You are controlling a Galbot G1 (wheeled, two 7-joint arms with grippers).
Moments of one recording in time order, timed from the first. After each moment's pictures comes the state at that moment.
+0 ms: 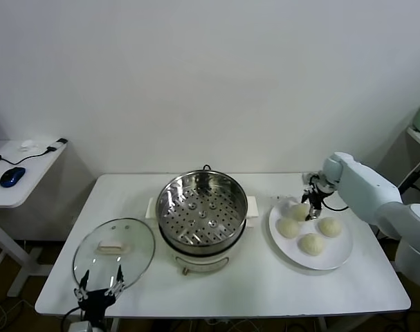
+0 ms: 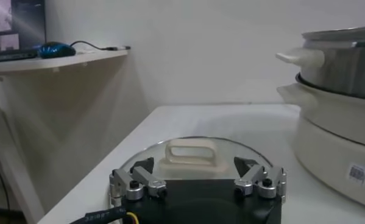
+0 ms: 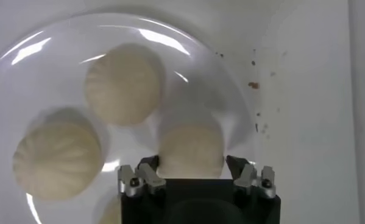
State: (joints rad) left arm 1.71 -1.50 -0.65 -1.92 -0.09 0.00 -0.14; right arm 0.14 1.06 -0.97 0.45 0.03 0.06 -1.09
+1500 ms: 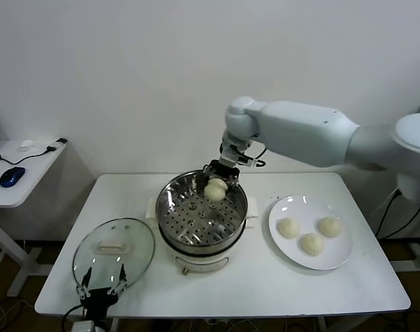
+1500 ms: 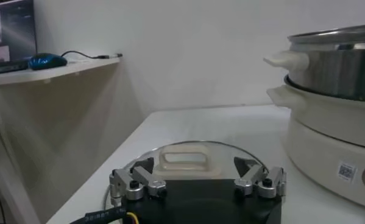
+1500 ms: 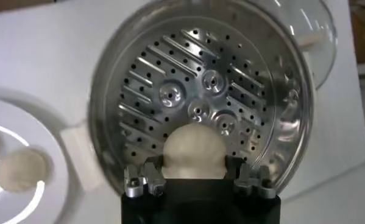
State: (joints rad) left arm 1.71 -1.48 -0.63 -1.93 -0.06 0.01 -0.15; right arm 0.55 1.37 -1.33 0.93 -0.04 0.62 -1.05
